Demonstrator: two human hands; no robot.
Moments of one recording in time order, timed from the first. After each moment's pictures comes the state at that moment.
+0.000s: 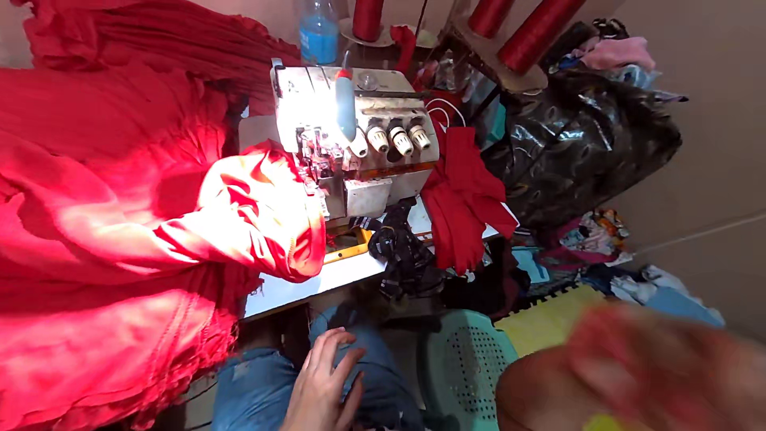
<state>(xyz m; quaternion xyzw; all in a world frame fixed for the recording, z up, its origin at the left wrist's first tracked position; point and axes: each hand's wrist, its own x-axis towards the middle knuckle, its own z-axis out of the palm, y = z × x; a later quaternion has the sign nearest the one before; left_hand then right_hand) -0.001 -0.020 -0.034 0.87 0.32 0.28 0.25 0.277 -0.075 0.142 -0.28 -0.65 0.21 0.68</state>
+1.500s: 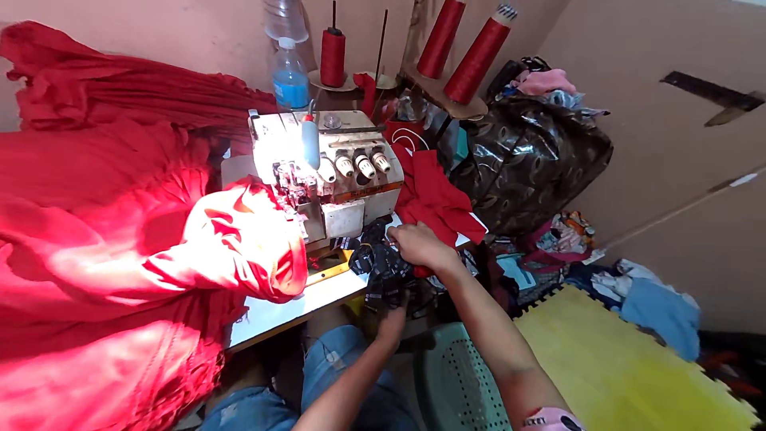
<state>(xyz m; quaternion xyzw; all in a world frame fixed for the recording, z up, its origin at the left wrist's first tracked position) 0.187 0.023 -0.077 0.50 0.53 0.20 0.66 0.304 0.094 0.059 -0.71 -0.66 0.22 -0.09</state>
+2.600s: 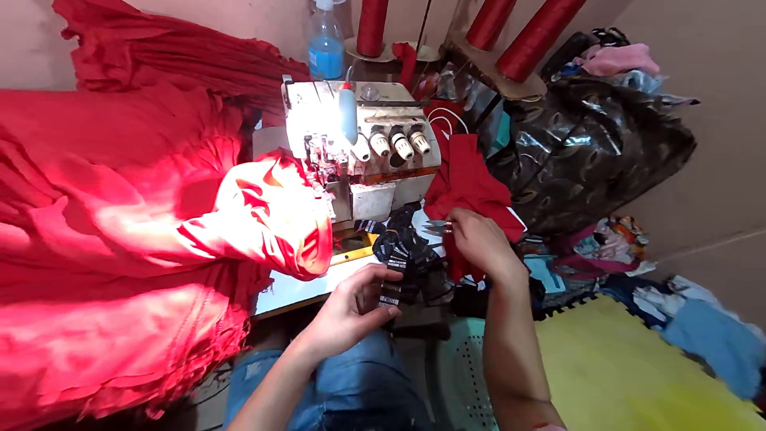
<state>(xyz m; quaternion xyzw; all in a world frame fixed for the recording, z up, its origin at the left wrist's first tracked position) 0.050 0.063 0.024 0.65 0.17 0.30 0.68 0.322 0.051 0.071 -0.78 -0.59 0.16 0.11</state>
